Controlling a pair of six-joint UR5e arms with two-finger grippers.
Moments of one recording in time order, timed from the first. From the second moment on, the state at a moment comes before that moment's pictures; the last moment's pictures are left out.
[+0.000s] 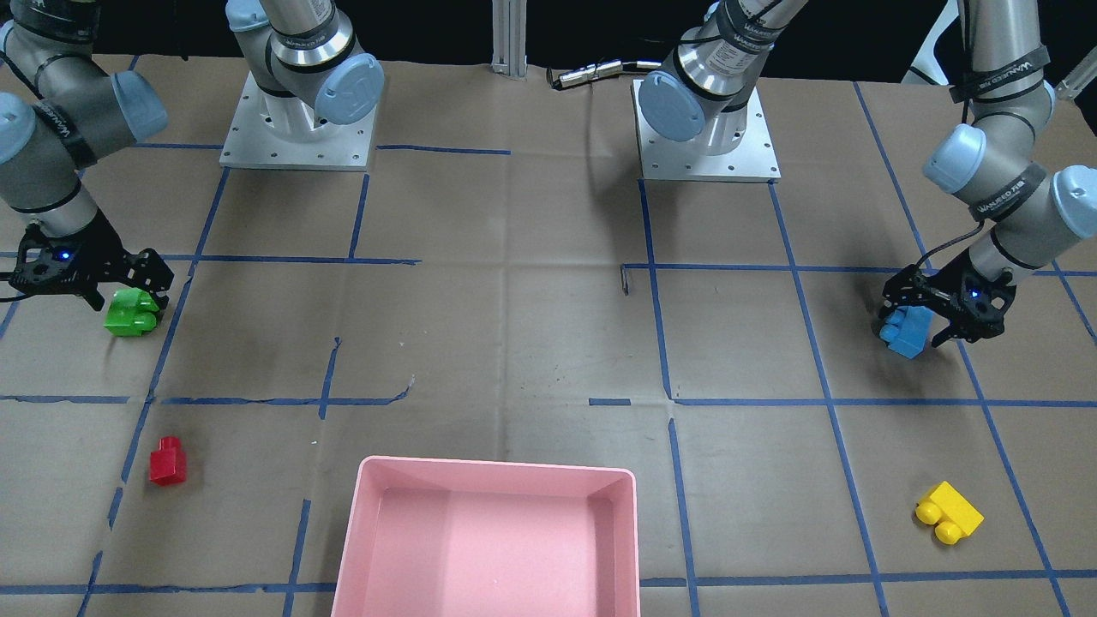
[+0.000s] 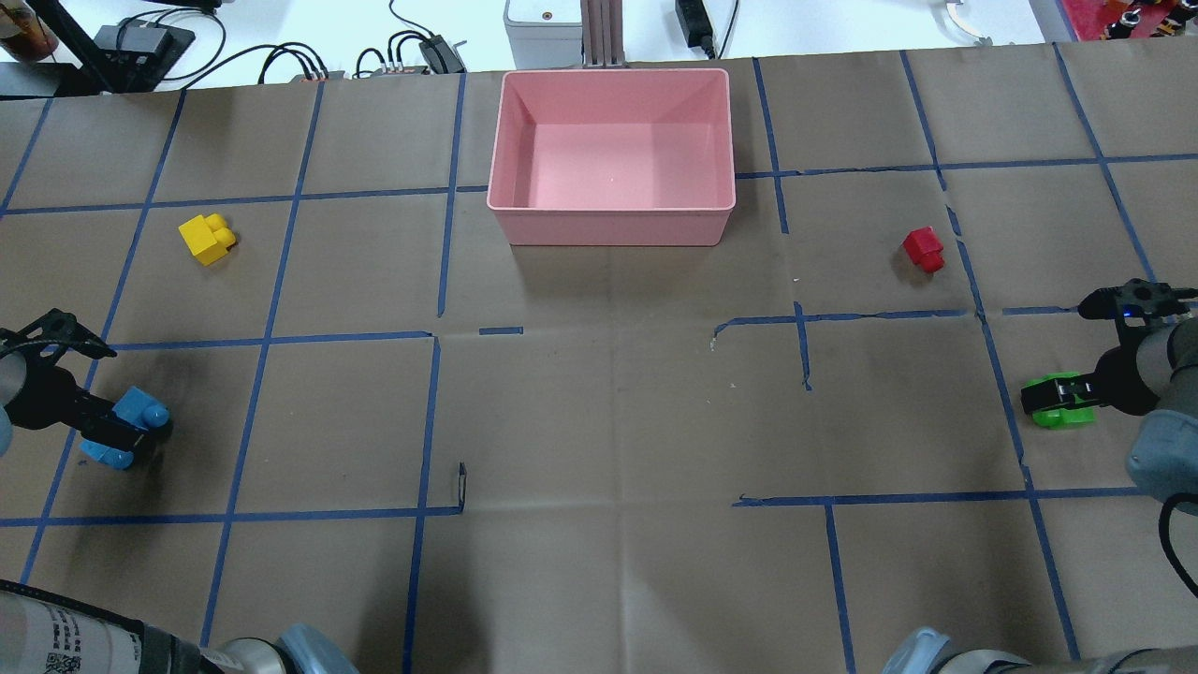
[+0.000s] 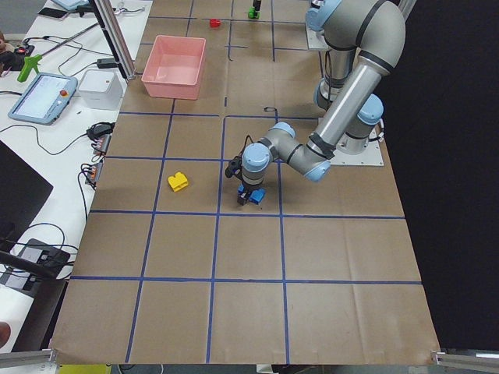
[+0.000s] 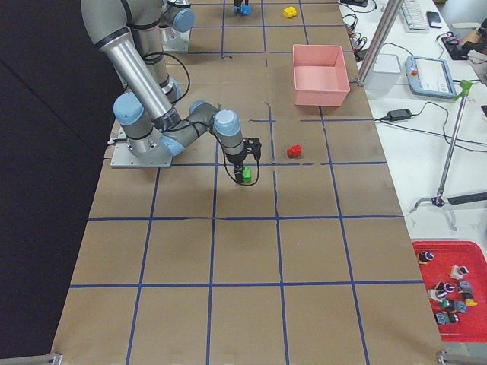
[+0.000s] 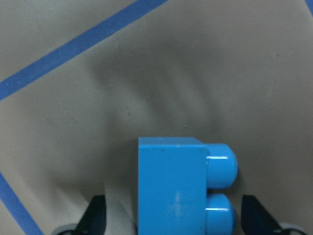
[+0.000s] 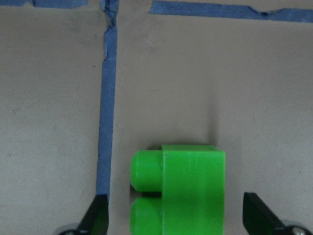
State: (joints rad) left arm -0.72 -1.90 -2.08 -0.80 1.48 1.41; right arm 0.84 -1.43 2.36 -2.62 -1.47 -0.78
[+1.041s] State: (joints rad) left arm -0.75 -1.89 -2.08 -0.79 1.49 1.45; right arm 0.84 -1.42 2.36 -2.63 -1.48 -0.78
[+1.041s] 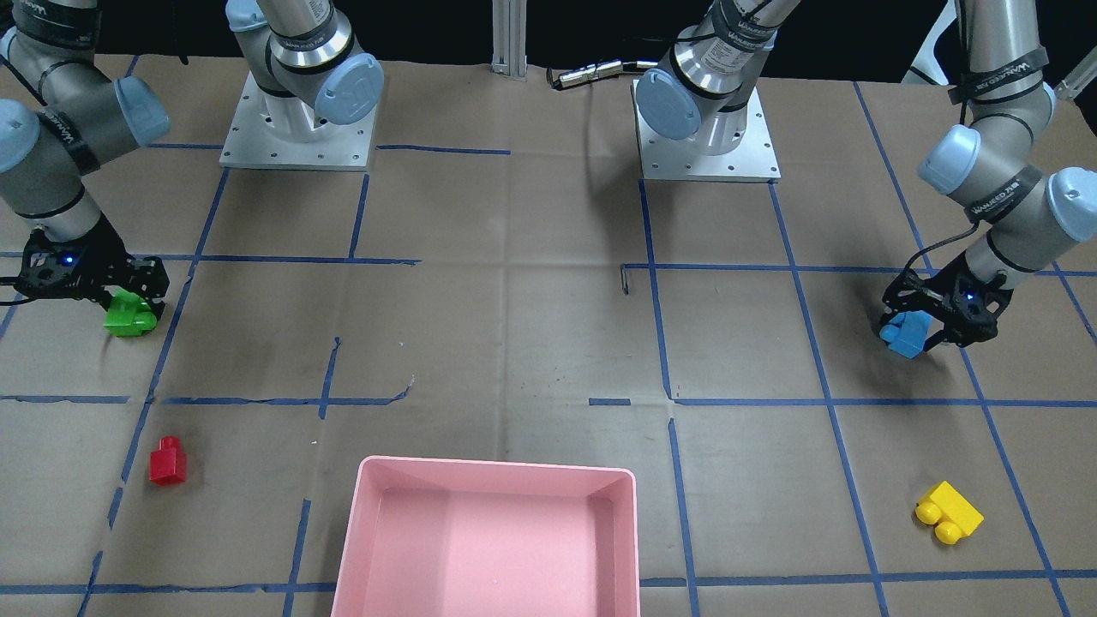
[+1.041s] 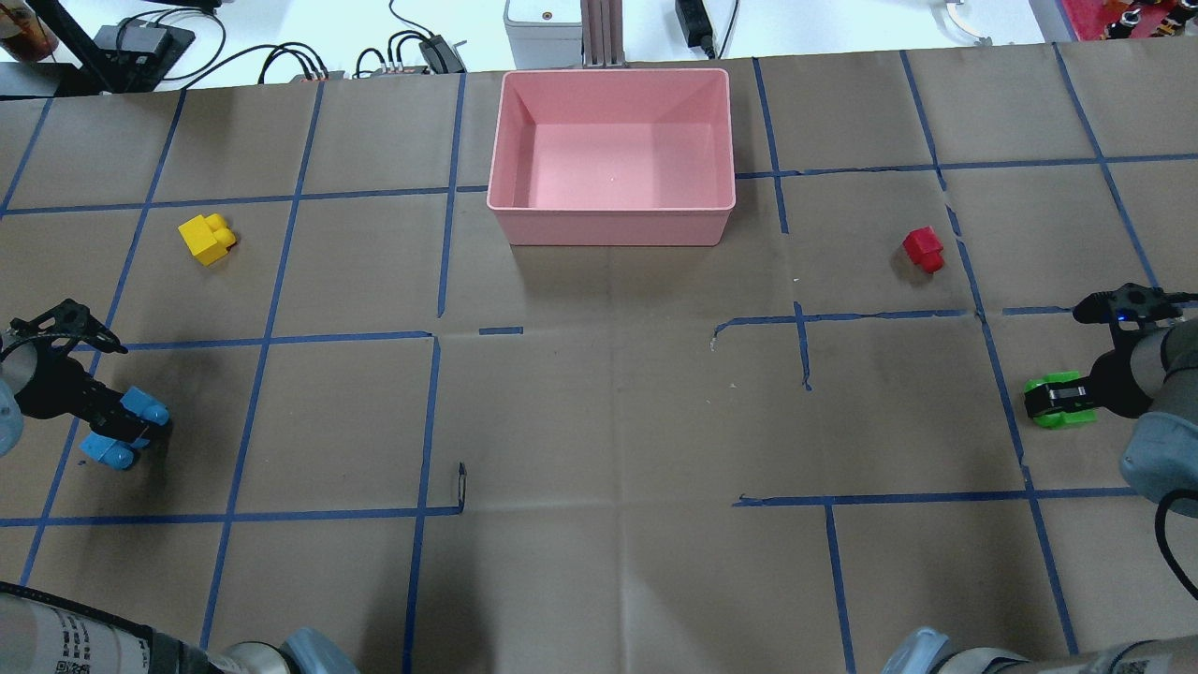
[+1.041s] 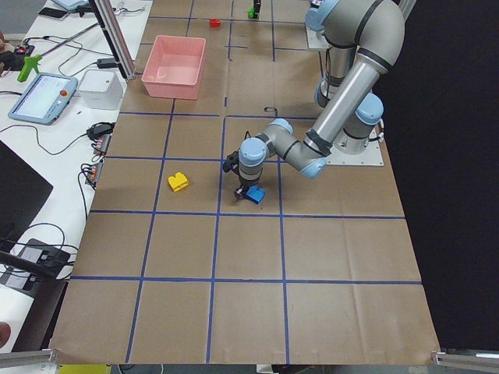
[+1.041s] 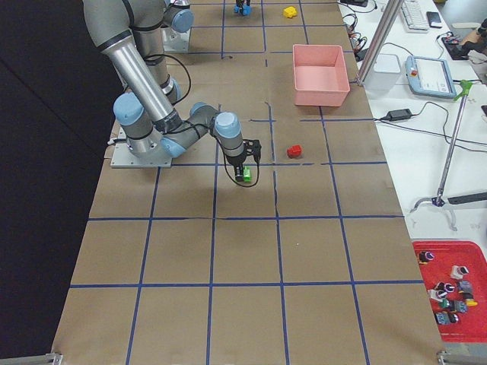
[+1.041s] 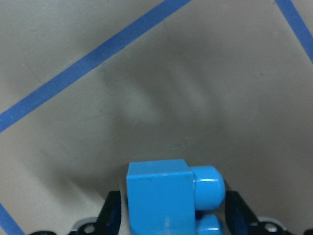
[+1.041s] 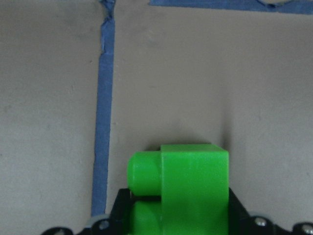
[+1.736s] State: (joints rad) left arm -0.75 -1.88 -2.07 -0.79 1.49 1.45; right arm 0.90 -1.52 2.15 -2.51 -1.34 -0.78
